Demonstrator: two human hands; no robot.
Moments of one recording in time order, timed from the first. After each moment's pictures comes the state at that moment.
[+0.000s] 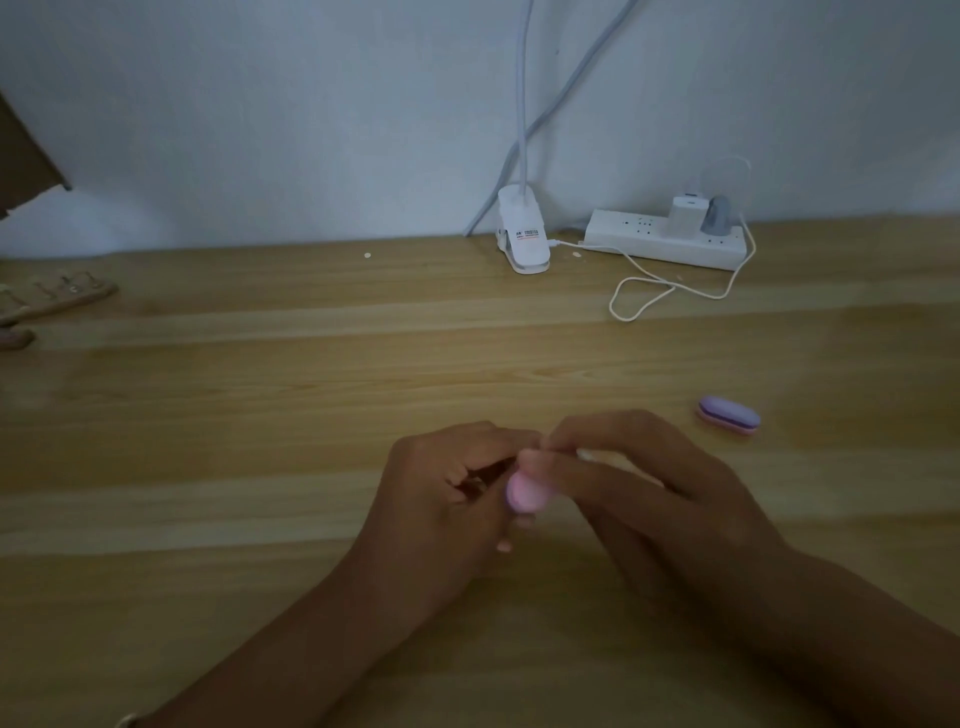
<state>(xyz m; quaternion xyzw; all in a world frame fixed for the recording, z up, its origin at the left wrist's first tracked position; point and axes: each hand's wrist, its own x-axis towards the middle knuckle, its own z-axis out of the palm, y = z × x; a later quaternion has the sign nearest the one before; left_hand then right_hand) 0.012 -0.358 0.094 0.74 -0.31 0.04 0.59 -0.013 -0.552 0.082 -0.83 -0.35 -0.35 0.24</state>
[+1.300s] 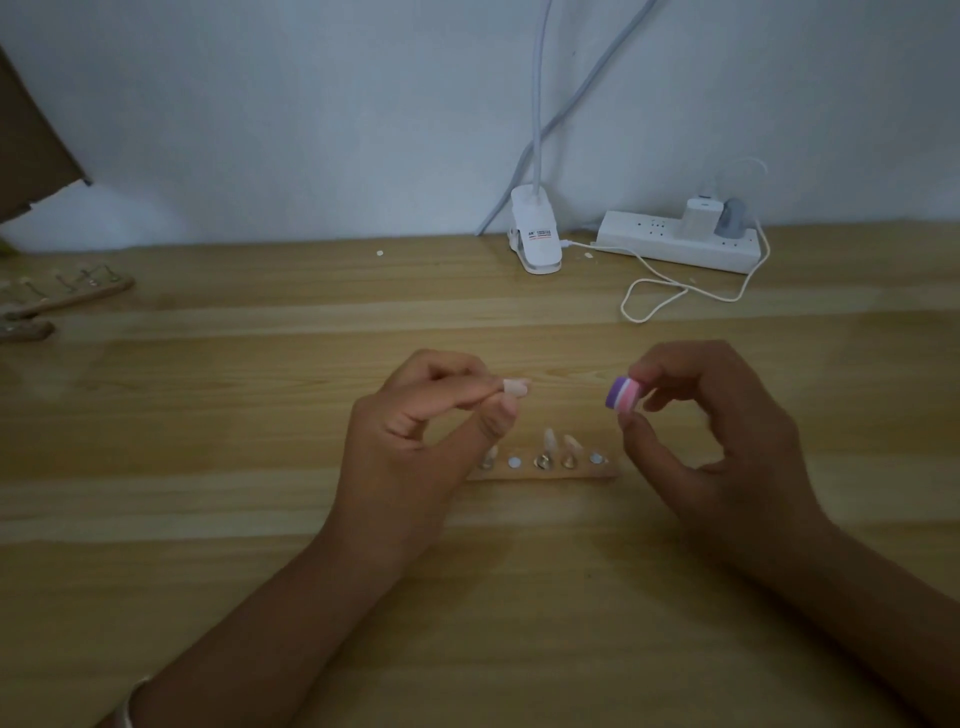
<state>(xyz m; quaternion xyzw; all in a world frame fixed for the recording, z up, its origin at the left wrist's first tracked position) 0.030 -0.350 0.101 0.71 -0.24 0.13 0.65 0.003 -0.568 0.090 -0.83 -0.21 -0.34 0.38</state>
